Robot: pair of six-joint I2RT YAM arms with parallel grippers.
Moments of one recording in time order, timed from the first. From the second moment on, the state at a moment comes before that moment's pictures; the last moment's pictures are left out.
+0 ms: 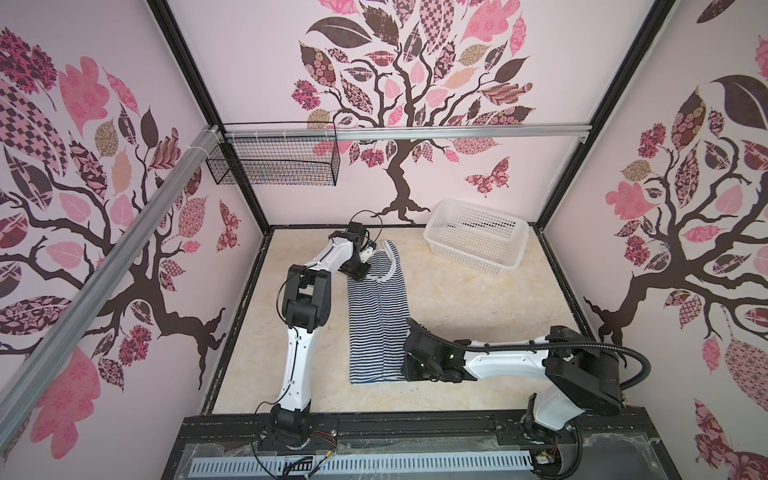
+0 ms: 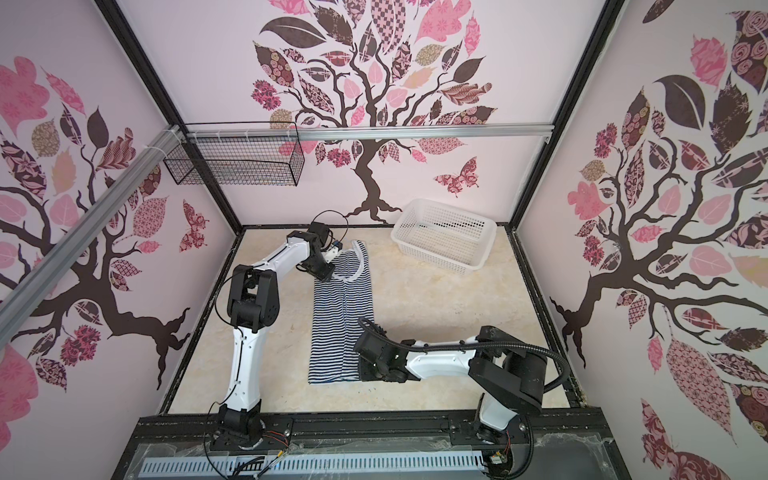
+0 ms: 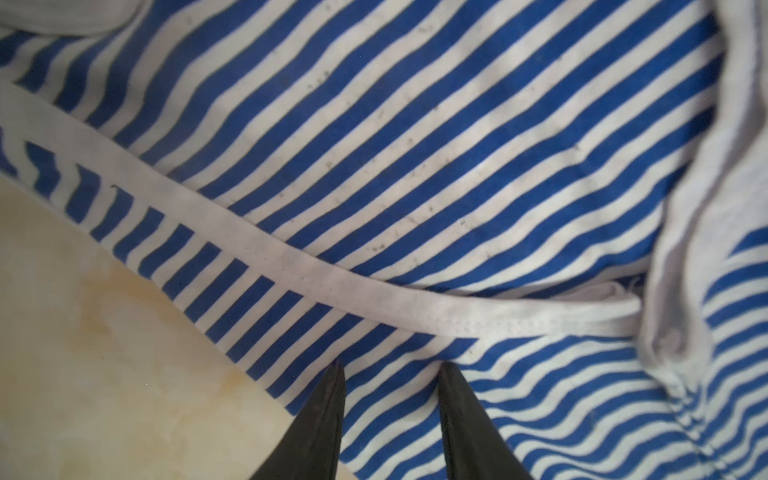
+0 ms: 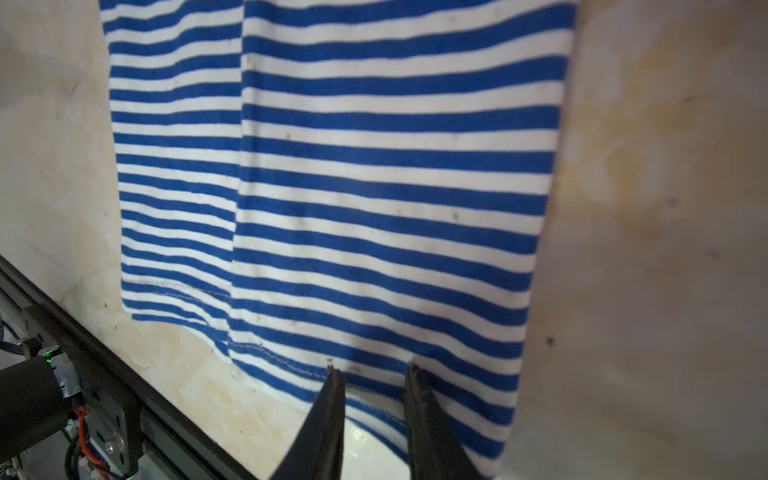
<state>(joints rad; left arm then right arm) -0.24 2.36 1.98 -0.97 -0.03 0.37 1.14 1.62 0.77 -0.15 -0.03 1.02</state>
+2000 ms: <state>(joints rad) -0.34 0.76 0.50 -0.95 0.11 0.85 1.05 1.45 0.57 -0.02 -0.19 1.11</state>
